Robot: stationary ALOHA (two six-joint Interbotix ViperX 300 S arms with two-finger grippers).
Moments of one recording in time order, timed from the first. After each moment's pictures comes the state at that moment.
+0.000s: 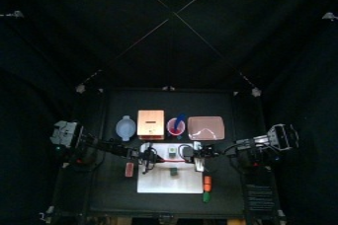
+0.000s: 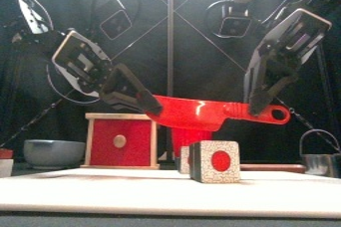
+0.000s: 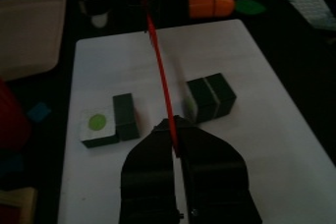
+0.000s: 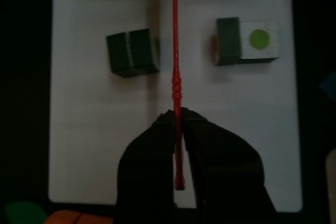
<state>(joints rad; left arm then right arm) -0.17 0.07 0.88 0.05 -0.54 0.02 0.09 -0.20 0.82 0.27 0.25 -0.13</state>
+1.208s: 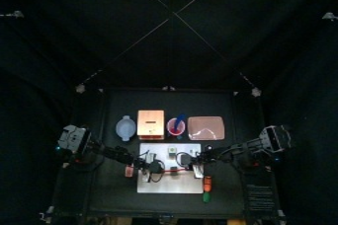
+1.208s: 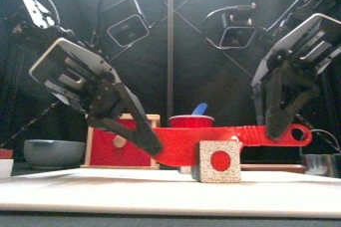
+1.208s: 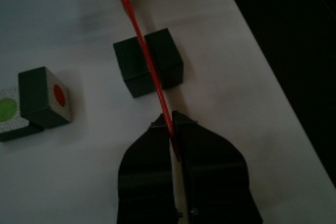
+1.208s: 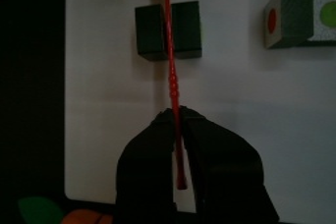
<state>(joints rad) -0.25 0.21 0.76 0.02 -0.31 0.02 0.12 -0.08 0.81 0.30 0.23 -0.13</state>
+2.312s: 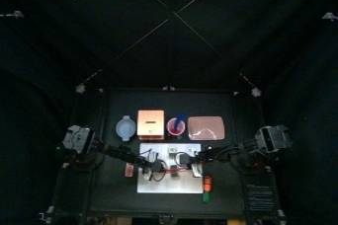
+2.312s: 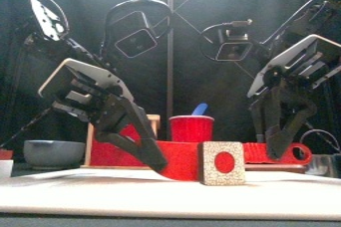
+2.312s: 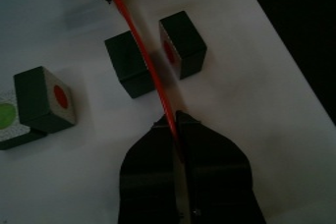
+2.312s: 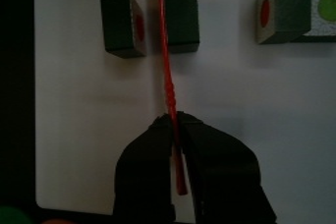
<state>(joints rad) -0.13 0.26 0.75 0.14 -0.31 0.02 0.07 -0.02 0.81 0.25 0.20 -0.13</state>
